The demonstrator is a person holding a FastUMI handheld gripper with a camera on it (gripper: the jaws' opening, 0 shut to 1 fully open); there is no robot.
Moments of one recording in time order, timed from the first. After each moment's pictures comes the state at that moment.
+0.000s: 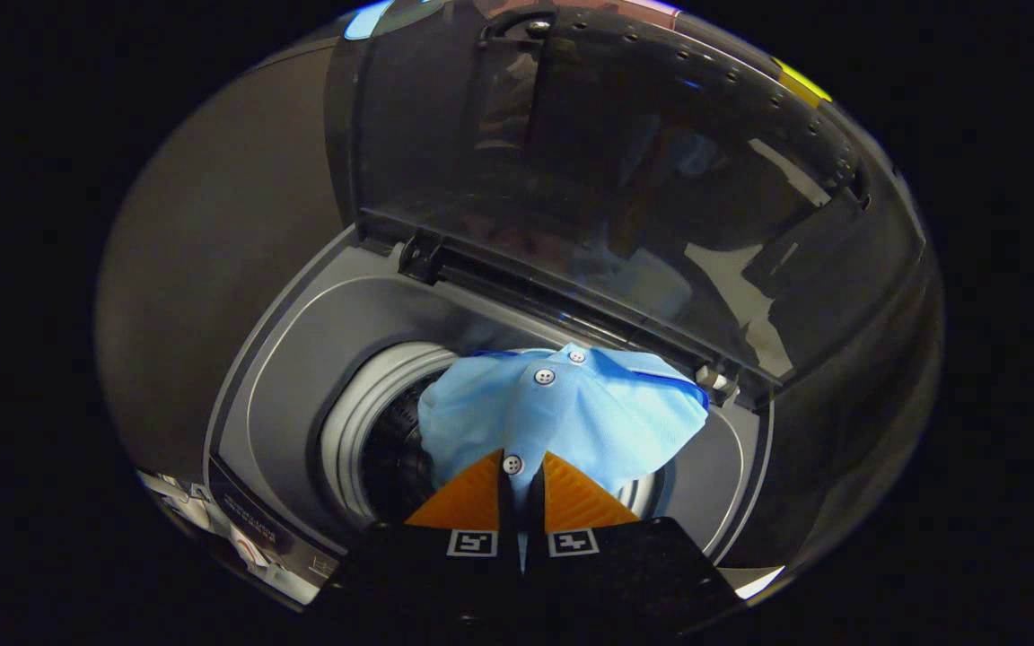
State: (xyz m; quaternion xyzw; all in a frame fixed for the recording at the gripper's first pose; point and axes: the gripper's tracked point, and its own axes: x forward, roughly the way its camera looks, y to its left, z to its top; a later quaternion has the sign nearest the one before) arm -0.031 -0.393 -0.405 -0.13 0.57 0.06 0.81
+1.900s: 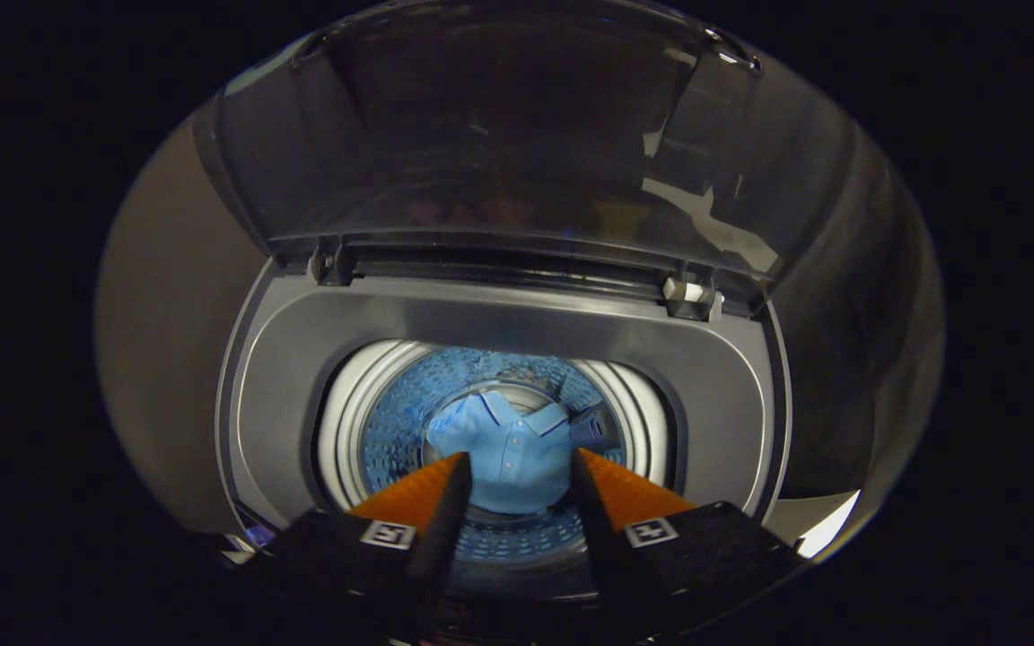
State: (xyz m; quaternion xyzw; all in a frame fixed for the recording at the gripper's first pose) arm -0.054 -0.419 -0.414 -0.02 0.63 -0.04 0.78
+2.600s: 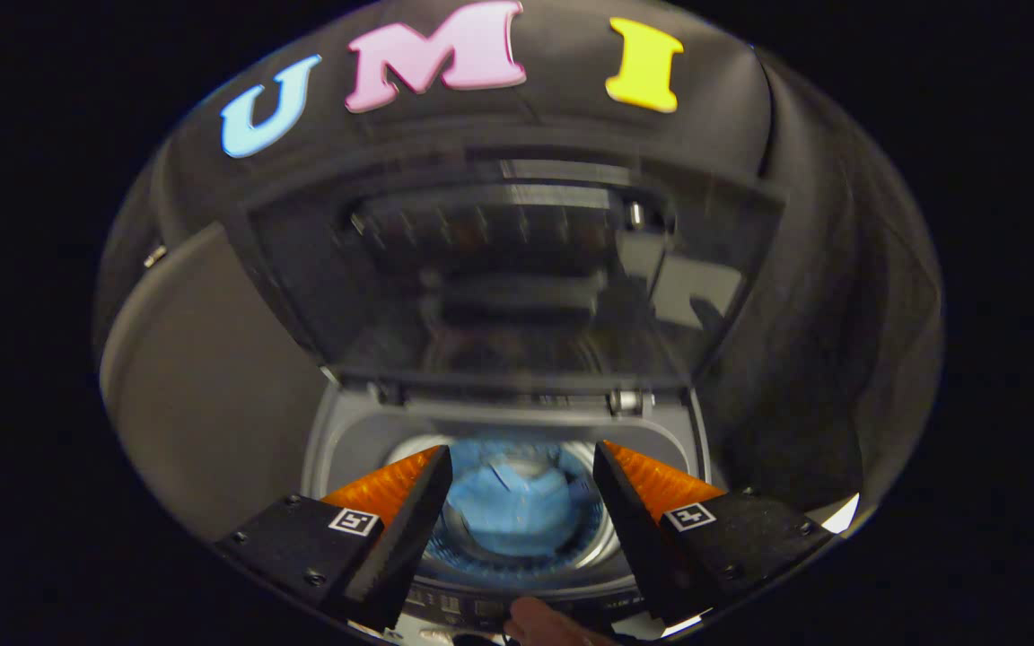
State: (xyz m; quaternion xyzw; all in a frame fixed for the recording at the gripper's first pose) arm 0.030 -0.405 -0.285 0.02 0.45 -0.04 0.89
